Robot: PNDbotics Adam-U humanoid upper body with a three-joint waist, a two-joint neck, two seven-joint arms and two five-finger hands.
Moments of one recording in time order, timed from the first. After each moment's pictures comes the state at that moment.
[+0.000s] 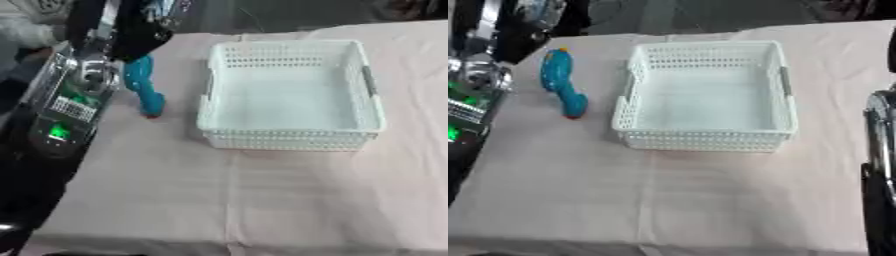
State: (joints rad) left arm -0.44 0.58 -0.11 -1.94 -0.58 0.15 0.12; right arm -0.62 -0.19 0.13 -1.98 0.13 -0.26 -0.13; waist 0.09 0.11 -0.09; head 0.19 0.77
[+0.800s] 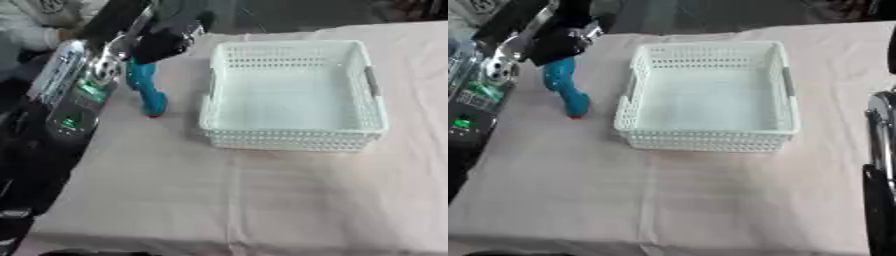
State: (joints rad) left arm -0.48 0.59 -0.08 -1.81 -0.84 0.28 -0.36; right arm -0.62 -0.19 0.13 -1.98 0.13 -0.24 -0.10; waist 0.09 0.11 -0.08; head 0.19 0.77
